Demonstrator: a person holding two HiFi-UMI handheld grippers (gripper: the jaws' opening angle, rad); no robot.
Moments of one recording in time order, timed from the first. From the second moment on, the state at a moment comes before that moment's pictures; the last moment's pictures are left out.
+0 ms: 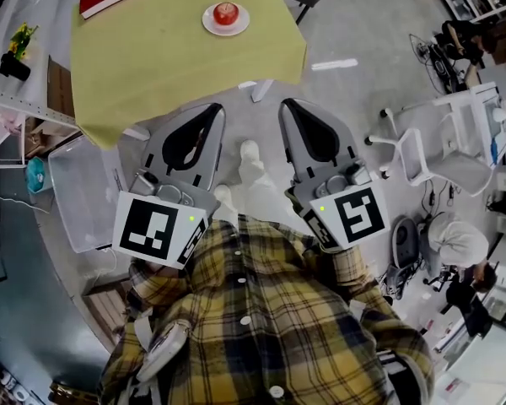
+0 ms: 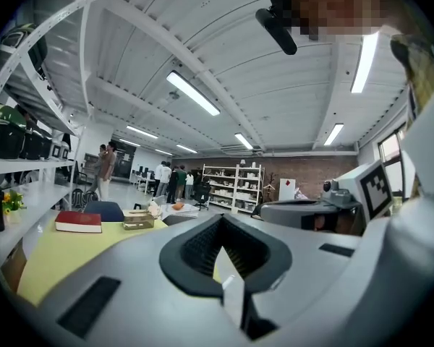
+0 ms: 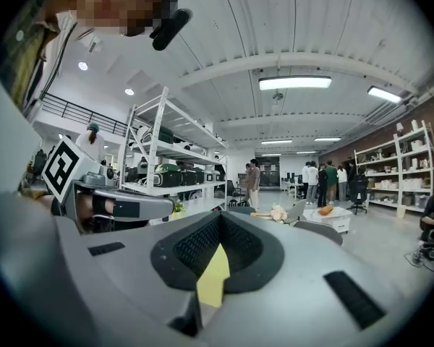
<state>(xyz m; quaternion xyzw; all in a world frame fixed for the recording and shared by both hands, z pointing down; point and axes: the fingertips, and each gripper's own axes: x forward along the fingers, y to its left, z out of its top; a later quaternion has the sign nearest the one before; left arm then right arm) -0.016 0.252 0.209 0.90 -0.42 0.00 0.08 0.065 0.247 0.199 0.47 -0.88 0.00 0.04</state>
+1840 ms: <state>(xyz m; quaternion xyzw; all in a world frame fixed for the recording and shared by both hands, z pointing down) -0.015 -0.070 0.208 0.85 -0.51 -0.01 0.08 0.069 -0.083 0.205 0.38 -0.92 0.00 0.06</state>
